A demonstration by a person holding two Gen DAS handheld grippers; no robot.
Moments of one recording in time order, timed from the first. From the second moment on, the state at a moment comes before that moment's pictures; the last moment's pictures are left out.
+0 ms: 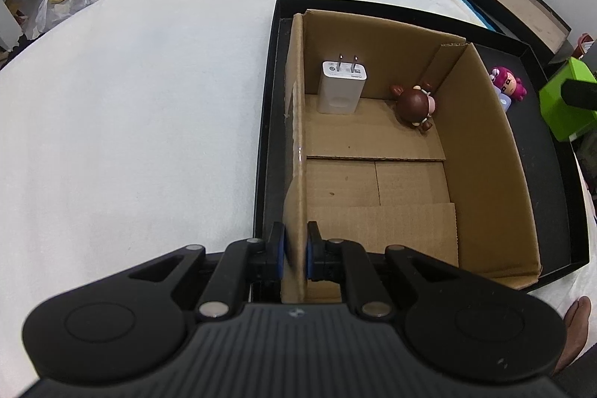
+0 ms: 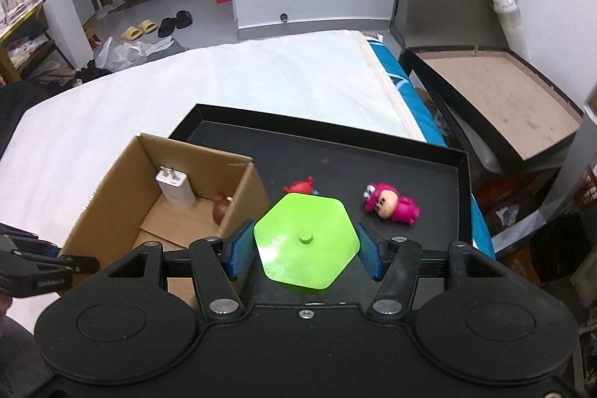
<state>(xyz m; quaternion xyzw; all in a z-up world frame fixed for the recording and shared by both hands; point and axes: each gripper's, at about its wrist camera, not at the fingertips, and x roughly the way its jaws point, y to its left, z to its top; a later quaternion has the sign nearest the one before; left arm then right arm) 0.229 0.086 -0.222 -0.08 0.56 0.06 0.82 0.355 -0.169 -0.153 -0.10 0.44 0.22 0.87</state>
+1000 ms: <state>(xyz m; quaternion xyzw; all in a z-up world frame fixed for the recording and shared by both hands) 0.222 0.099 -0.224 -0.10 0.55 0.04 0.83 0.351 -0.058 -0.151 -0.13 0.45 0.27 0.84</state>
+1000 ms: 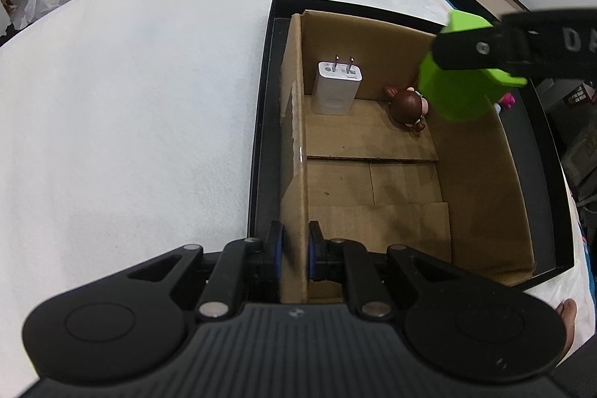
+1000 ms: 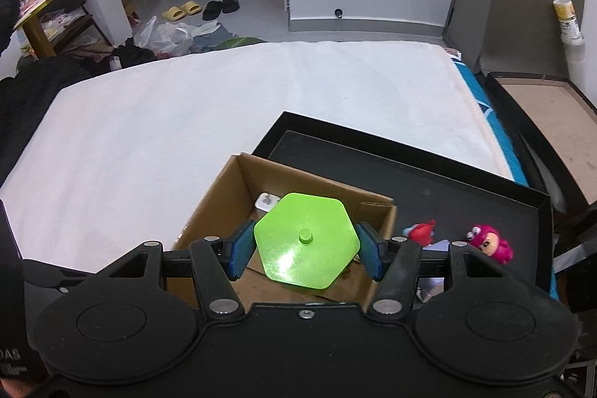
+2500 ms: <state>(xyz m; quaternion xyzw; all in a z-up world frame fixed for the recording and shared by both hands) 0.227 0.101 -0.223 -0.11 0.56 0.04 0.82 0.366 -0.077 -0.147 0.00 0.49 0.30 0.82</state>
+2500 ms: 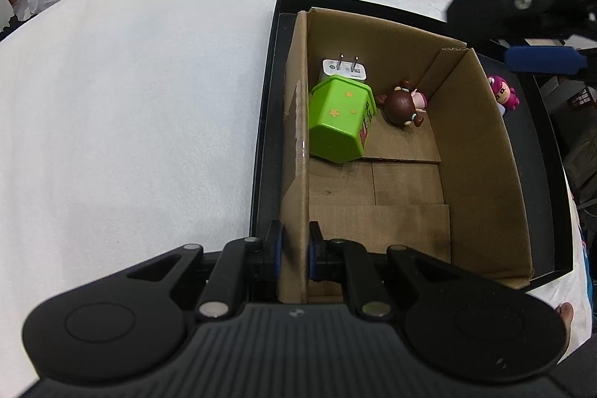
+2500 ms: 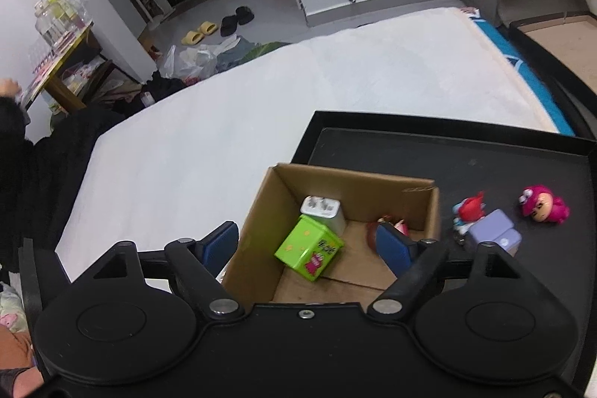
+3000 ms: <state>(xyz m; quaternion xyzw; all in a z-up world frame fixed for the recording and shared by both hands) 0.228 0.097 -0.225 -0.11 0.57 0.05 0.81 0.403 -0.129 -0.154 0.06 0.47 0.23 0.85</state>
